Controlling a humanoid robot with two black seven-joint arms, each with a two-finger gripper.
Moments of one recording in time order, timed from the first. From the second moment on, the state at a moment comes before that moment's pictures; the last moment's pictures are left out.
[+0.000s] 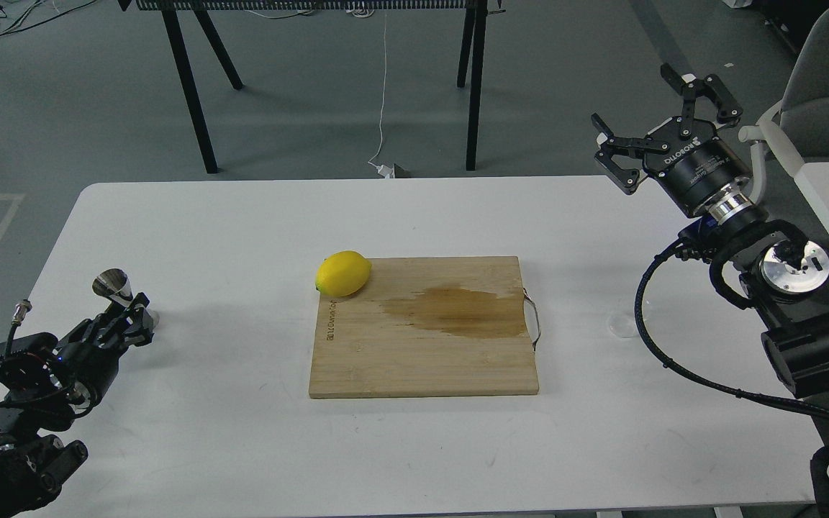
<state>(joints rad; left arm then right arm) -0.38 0.35 -0.63 -0.34 1.52 0.49 -0.49 0.61 -0.33 1.13 0.88 0.28 0.49 -0.18</state>
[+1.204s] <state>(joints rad) -0.38 0.36 -0.63 -0.34 1.53 0.49 -0.49 0.61 -0.33 1.13 0.88 0.28 0.49 -0.18</state>
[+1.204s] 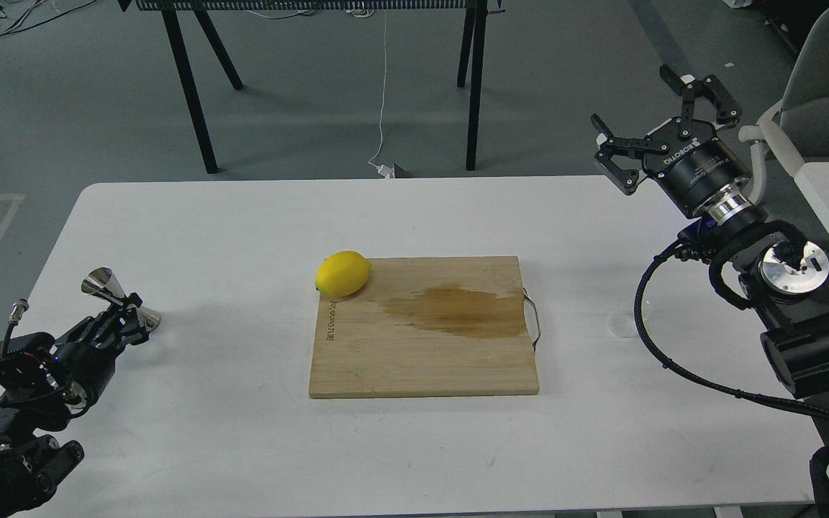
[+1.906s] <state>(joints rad) -0.39 0.36 -0.63 -0.34 1.53 0.49 -0.49 0.61 -0.33 1.13 0.88 0.28 0.49 -0.18</state>
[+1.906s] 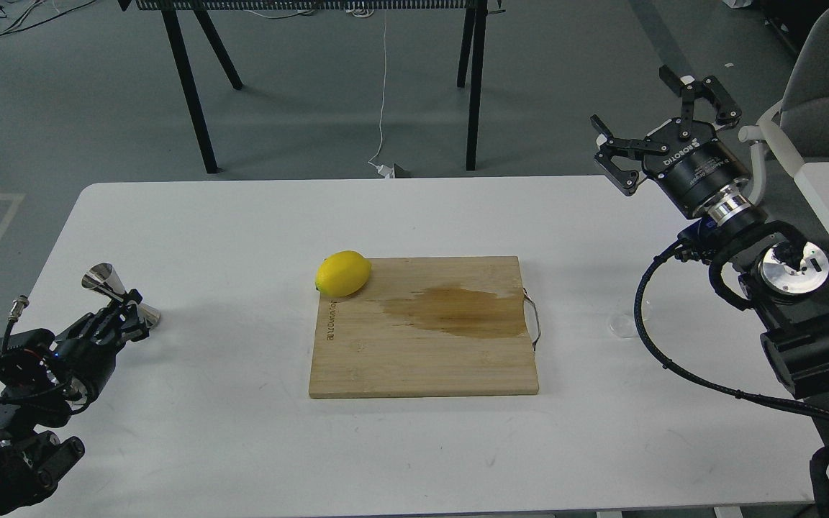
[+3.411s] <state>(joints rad) -0.83 0.28 -0.40 -0.36 1.53 0.49 -0.49 0.73 -0.32 1.07 0.68 0.28 0.40 -0.20</state>
